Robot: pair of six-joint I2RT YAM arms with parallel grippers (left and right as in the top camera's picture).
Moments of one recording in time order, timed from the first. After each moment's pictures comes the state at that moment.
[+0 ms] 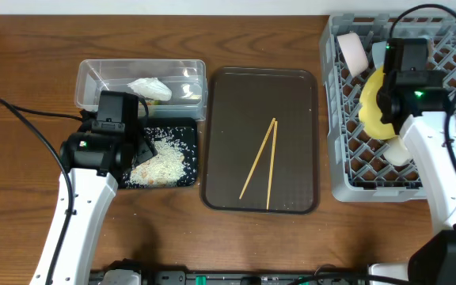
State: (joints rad) left arm -0.10 1.25 1.12 -1.11 -0.24 -0.62; right arm 0.04 1.58 1.32 -0.61 0.69 -0.15
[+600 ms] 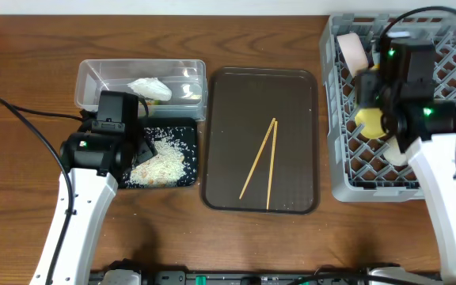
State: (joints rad) left arm -0.10 1.25 1.12 -1.11 -0.24 -0.62; right arm 0.12 1.41 1.32 -0.71 0.09 0.02
